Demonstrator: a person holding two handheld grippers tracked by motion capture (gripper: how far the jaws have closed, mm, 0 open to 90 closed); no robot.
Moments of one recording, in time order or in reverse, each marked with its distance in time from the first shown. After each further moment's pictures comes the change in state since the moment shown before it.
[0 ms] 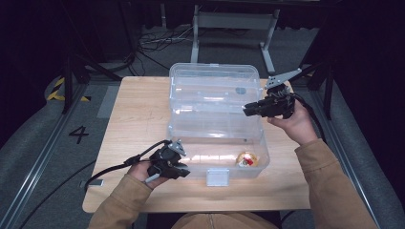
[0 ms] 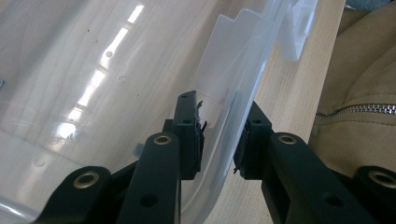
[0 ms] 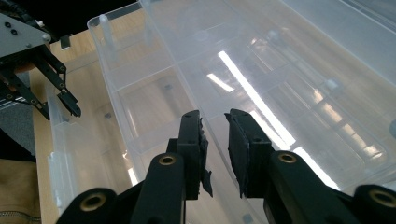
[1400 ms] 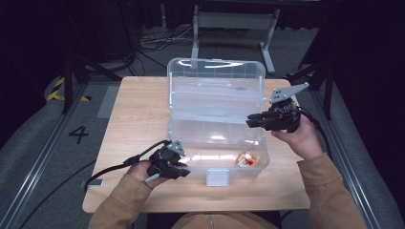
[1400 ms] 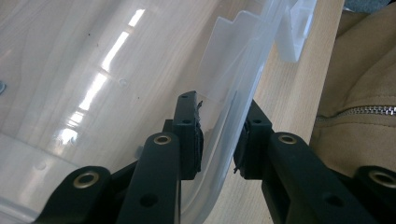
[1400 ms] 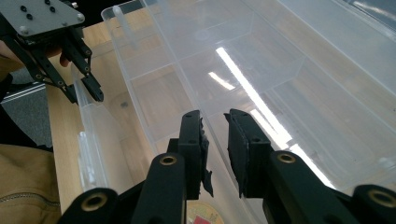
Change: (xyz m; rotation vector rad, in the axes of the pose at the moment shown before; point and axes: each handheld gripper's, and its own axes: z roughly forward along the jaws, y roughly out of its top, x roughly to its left) left arm 0.000 -0.001 0.000 -0.016 -0.005 -0.001; right arm 0.036 -0.021 -0.012 -0.018 -0.015 -0.033
